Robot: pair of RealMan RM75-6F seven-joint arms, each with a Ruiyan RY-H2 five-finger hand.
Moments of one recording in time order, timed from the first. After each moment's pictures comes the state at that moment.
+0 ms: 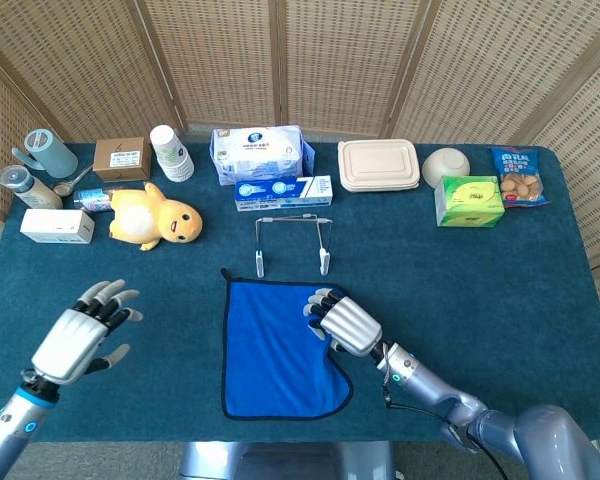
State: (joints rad) left arm -0.26 -1.22 0.01 -1.54 1.80 1.36 0.05; right arm 0.71 -1.84 -0.06 -0.90 -1.77 1.27 0.23
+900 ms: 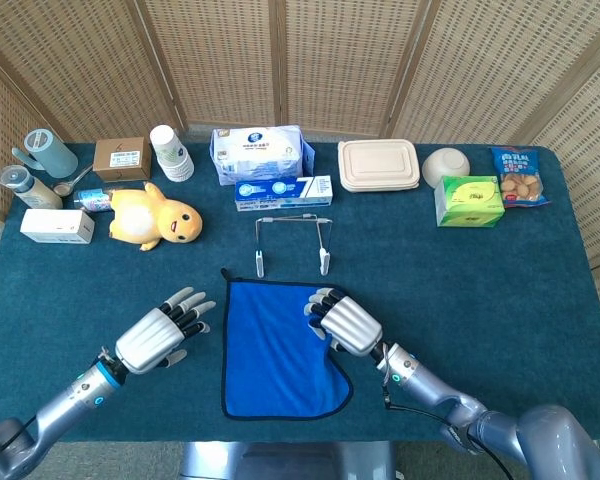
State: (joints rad) left arm -0.48 -1.47 0.05 -1.23 1.92 1.24 0.01; right arm 0.71 -1.84 -0.06 -0.92 -1.76 1.25 0.21
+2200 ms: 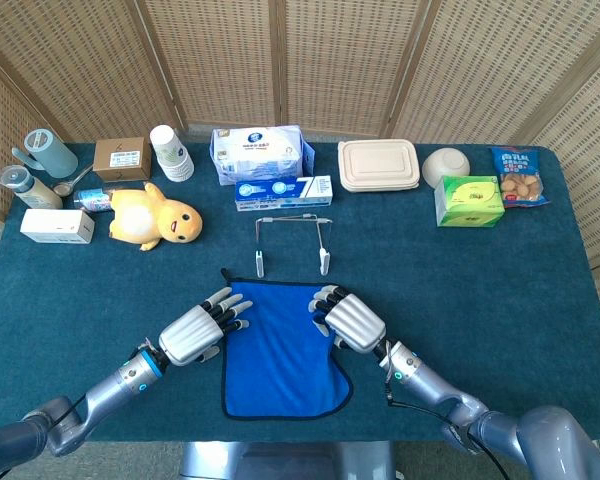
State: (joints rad) left arm -0.60 -1.67 0.09 -1.07 1.85 1.17 0.01; right arm 0.70 -1.84 -0.05 -0.90 -1.74 1.25 0.22
